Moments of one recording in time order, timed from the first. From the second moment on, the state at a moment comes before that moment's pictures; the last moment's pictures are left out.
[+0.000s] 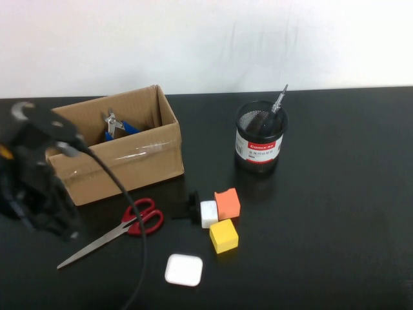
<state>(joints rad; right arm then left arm) -0.05 -0.01 0.03 -0.05 0.38 -0.03 -0.26 1.29 -0.98 -0.16 1.00 0.60</state>
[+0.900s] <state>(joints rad) -0.05 -0.01 0.03 -0.05 0.38 -0.03 -0.31 1.70 -0.98 -0.21 0.73 0.77</state>
